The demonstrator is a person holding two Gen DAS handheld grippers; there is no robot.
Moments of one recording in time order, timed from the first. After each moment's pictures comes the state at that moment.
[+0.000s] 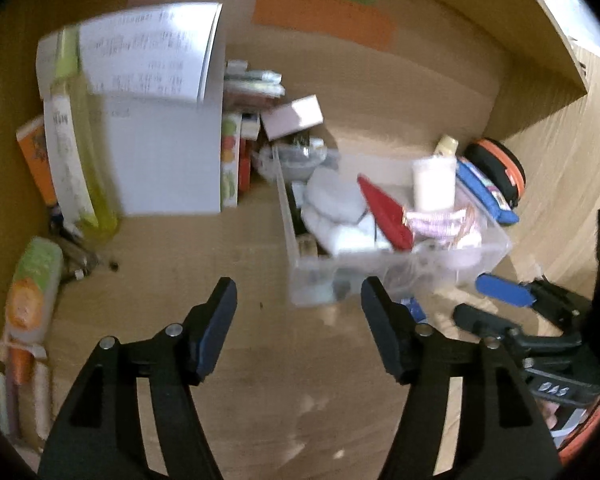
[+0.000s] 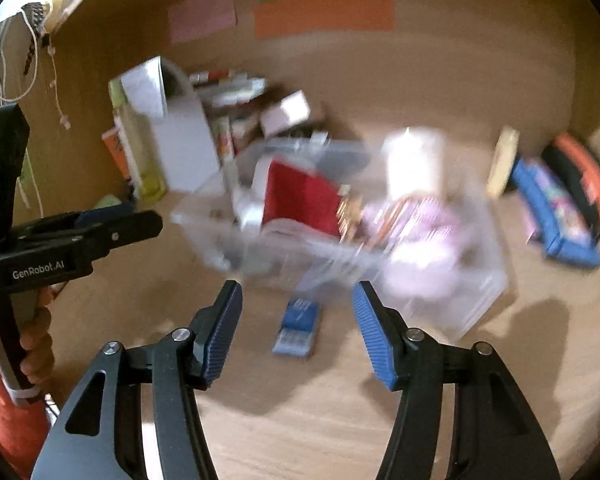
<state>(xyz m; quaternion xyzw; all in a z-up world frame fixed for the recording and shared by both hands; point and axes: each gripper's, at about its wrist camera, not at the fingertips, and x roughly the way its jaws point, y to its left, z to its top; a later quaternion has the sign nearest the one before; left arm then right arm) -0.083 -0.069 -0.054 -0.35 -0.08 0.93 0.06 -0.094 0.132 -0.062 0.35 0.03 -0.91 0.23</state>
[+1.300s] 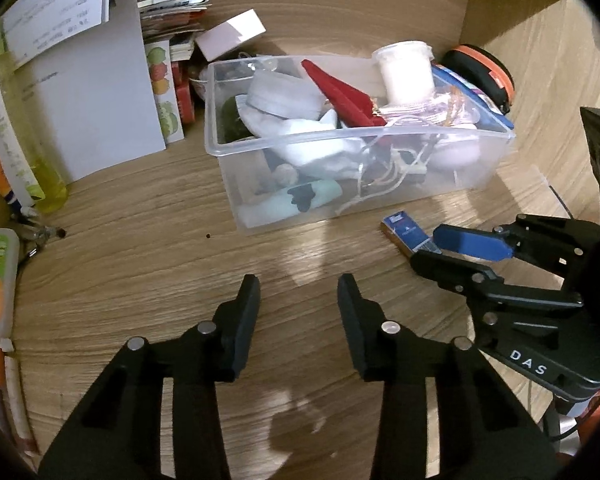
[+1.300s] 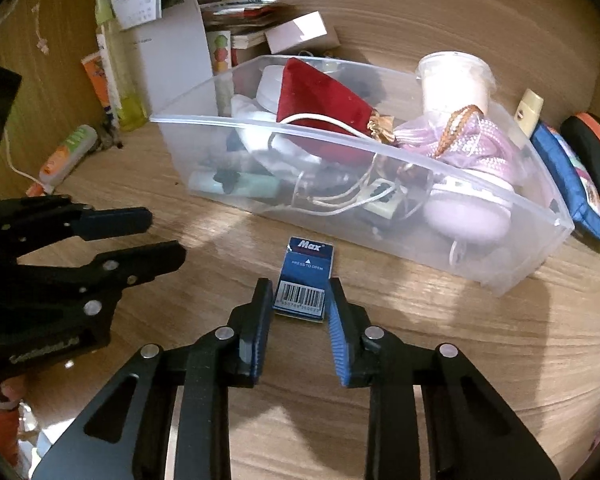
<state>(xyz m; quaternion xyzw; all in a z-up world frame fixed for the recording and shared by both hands) -0.084 -0.031 -0.098 -0.43 0.01 0.90 0.11 -0.095 0.104 -0.097 0.42 0.10 -0.88 0.21</state>
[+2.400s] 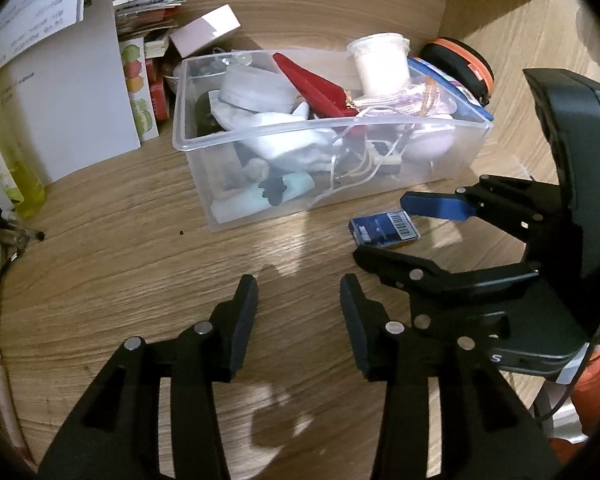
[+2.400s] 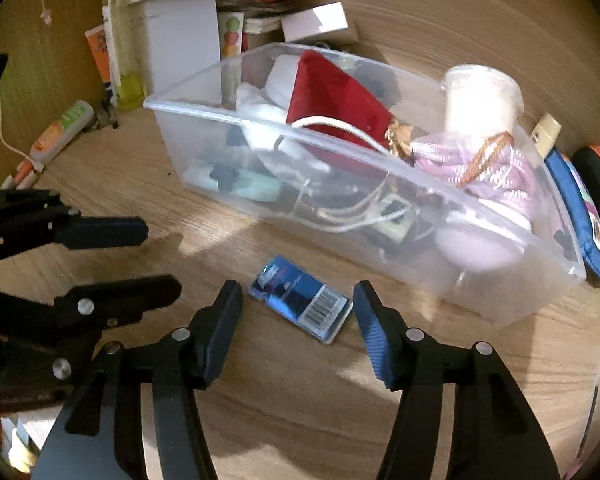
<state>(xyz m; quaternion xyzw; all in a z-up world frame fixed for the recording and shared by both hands) -0.085 -0.026 -0.099 -0.44 0.01 0.89 0.15 -0.113 0.089 -0.102 0.42 0.15 -0.87 0.21</state>
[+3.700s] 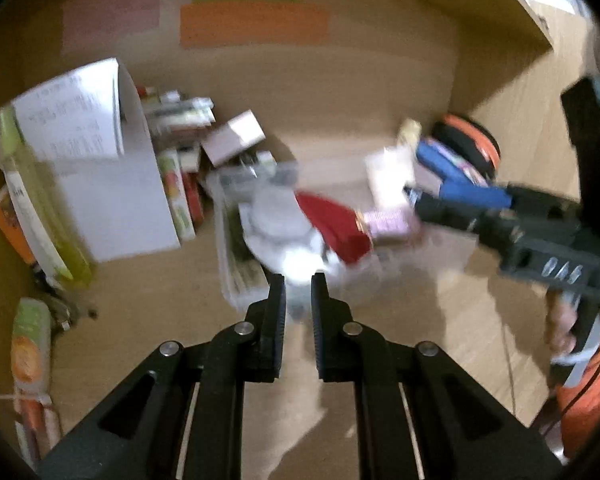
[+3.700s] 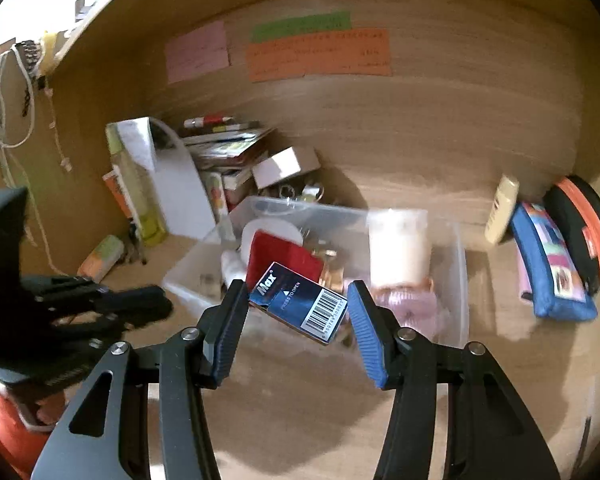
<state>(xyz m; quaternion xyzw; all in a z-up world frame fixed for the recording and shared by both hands) -0.097 -0.031 -0.025 -0.34 0.00 0.94 0.10 -0.132 0.144 -0.012 0.31 0.03 -0.92 0.25</state>
